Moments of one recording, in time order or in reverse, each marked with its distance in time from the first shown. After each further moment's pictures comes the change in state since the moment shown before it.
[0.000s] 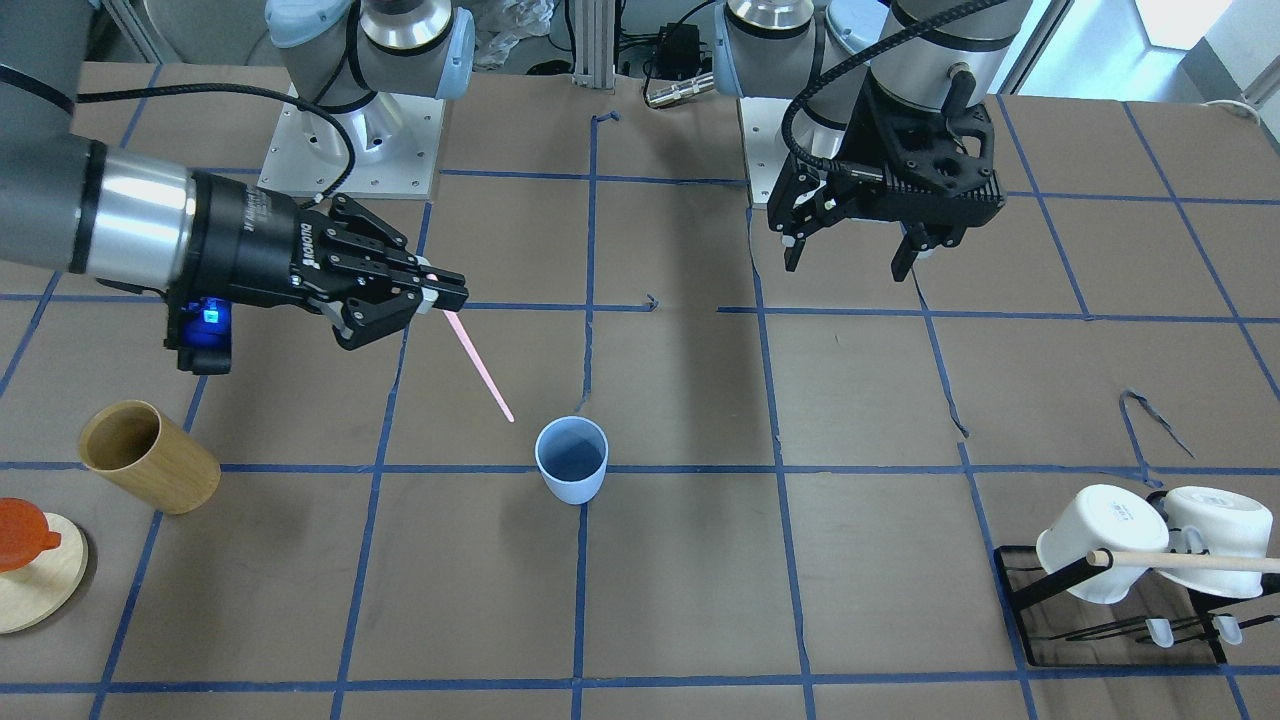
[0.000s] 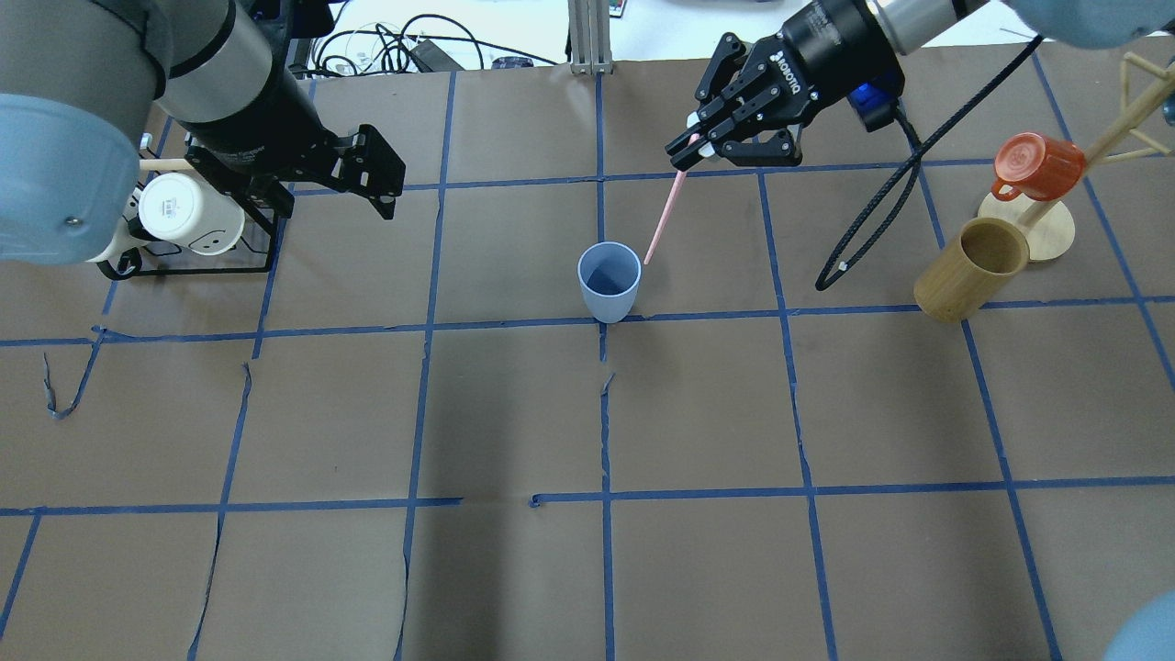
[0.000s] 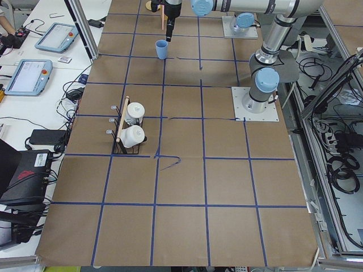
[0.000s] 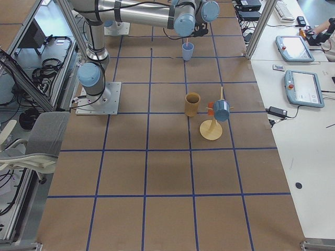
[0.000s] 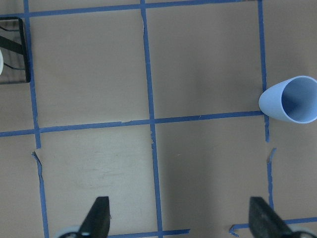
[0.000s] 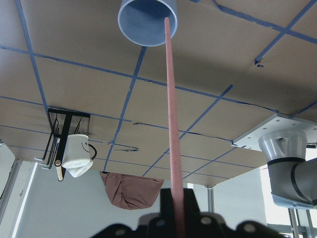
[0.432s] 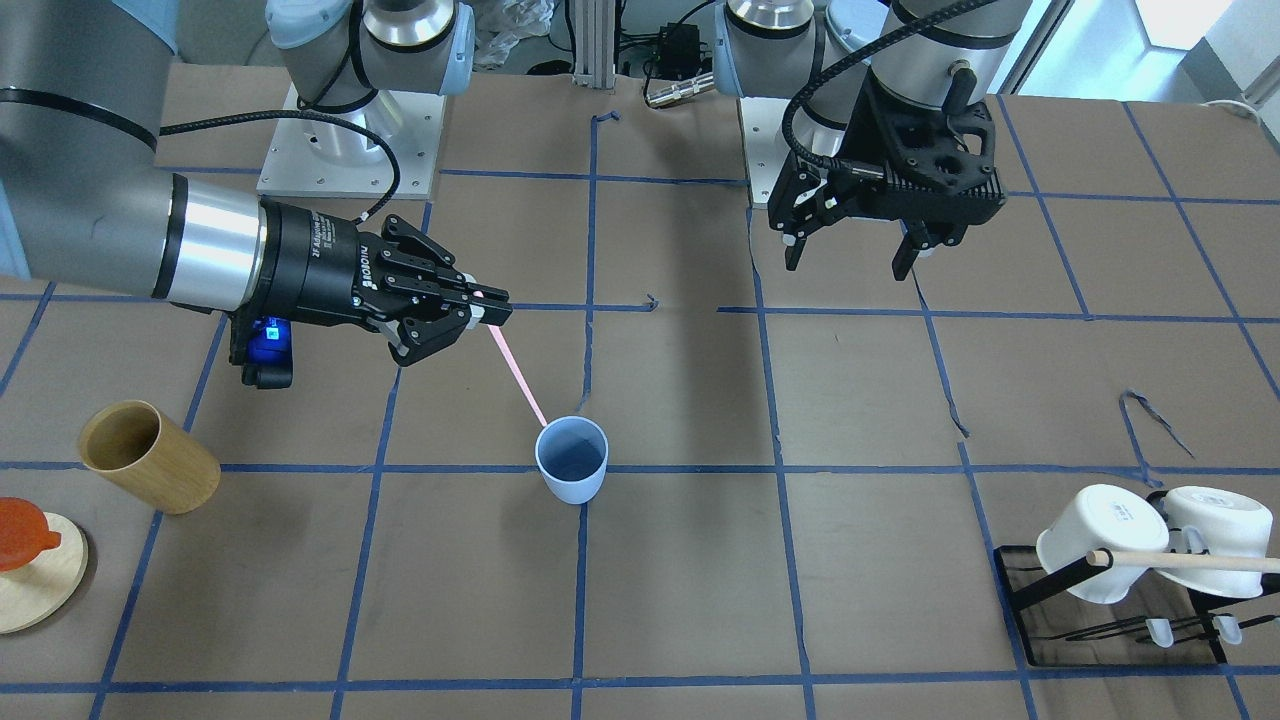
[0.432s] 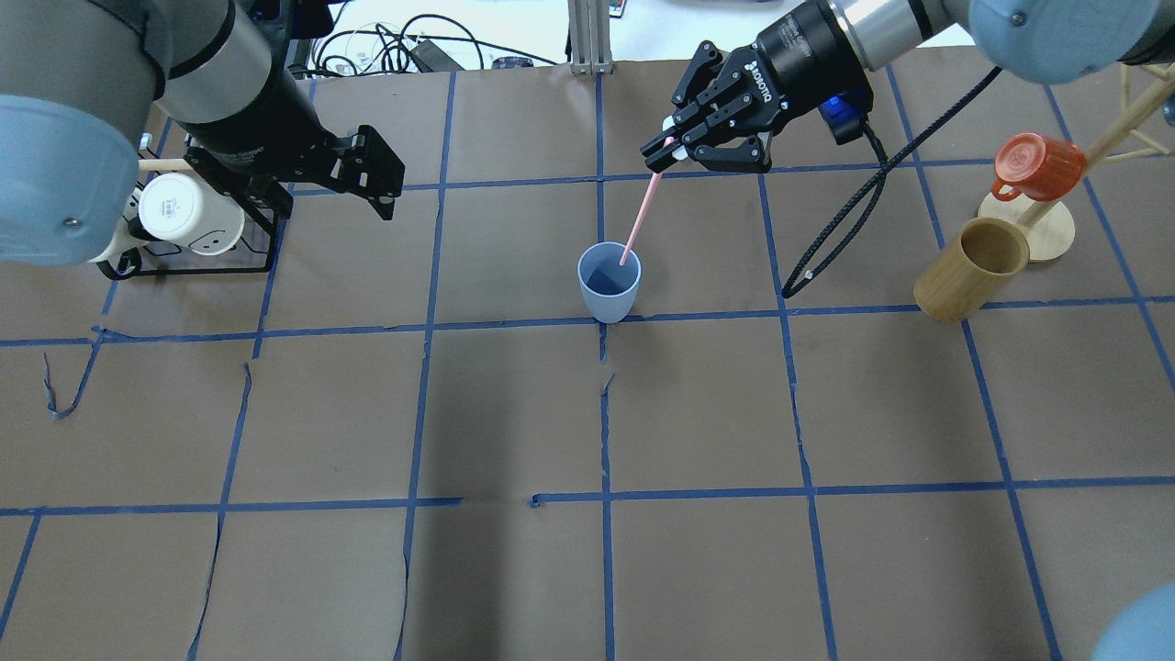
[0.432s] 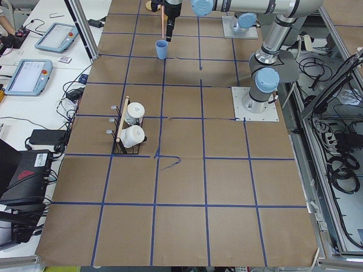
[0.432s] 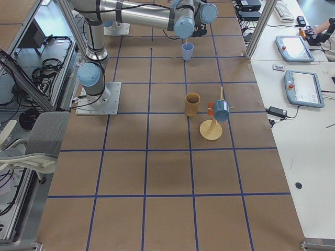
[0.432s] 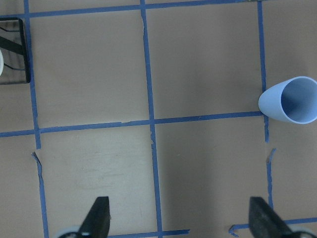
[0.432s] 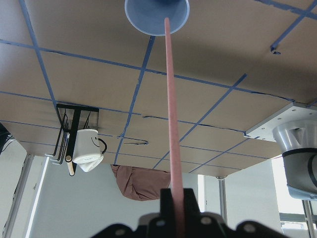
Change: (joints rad) left arm 0.000 0.001 -0.002 0.000 0.001 0.000; right arm 0.014 0.014 0.026 -0.071 0.053 0.062
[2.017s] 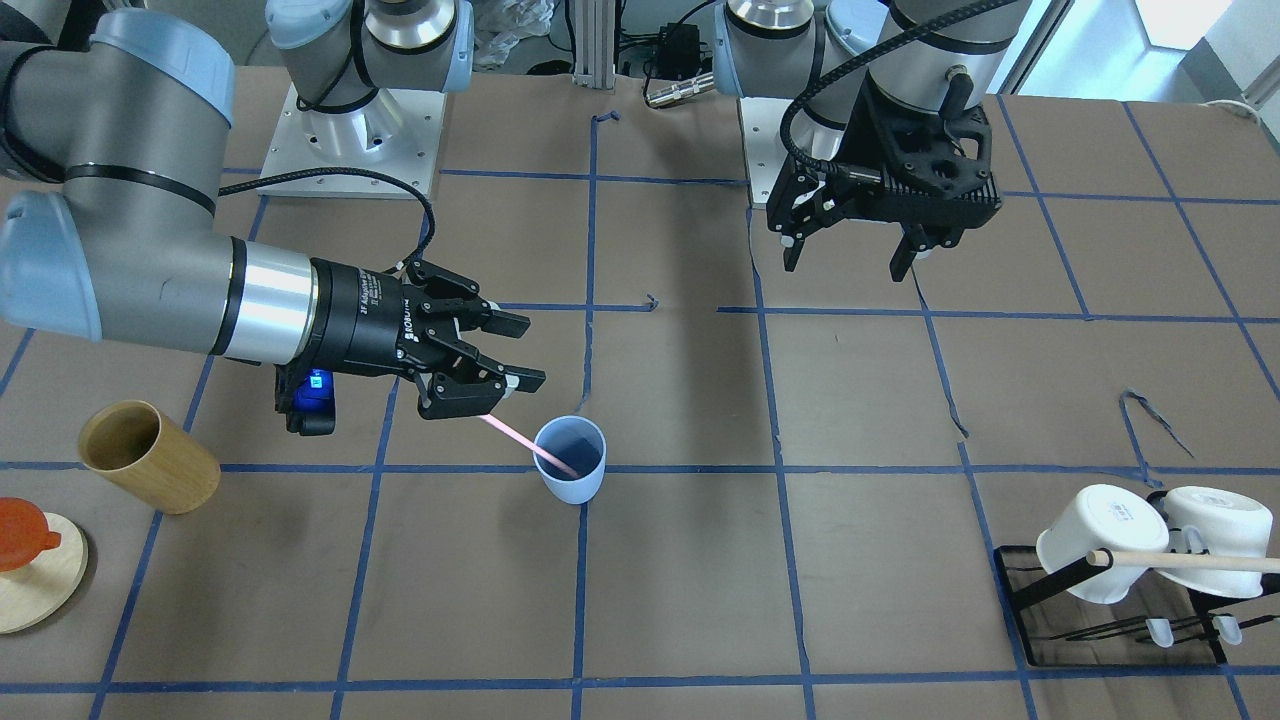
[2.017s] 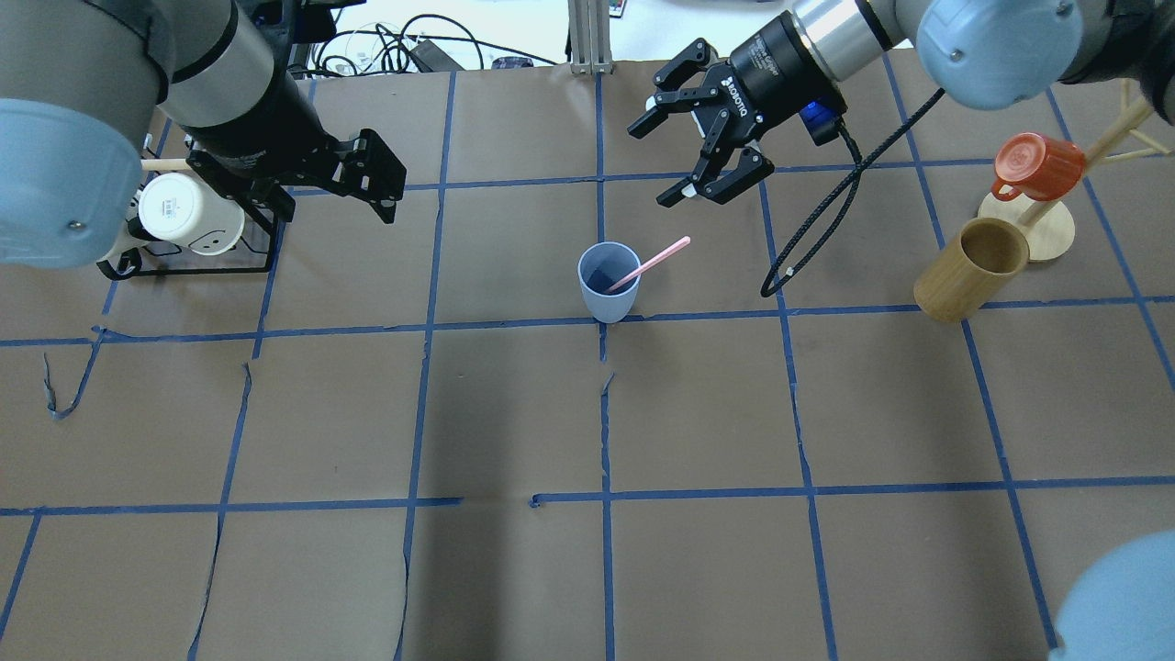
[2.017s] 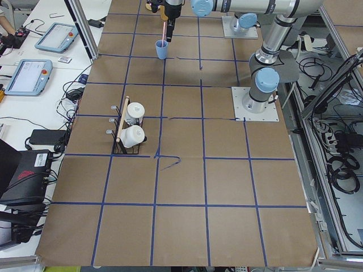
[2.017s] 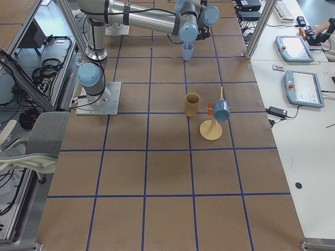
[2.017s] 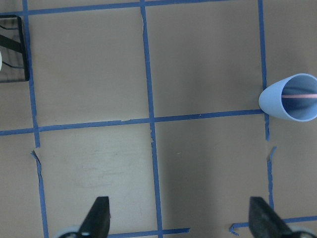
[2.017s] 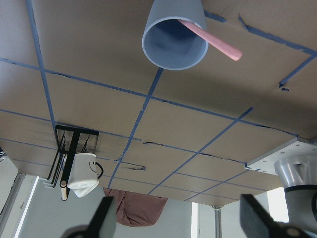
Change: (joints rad) left arm 0.000 0.000 -0.005 0.000 -0.002 0.002; right arm 0.034 0.036 -0.001 -0.156 -0.117 0.040
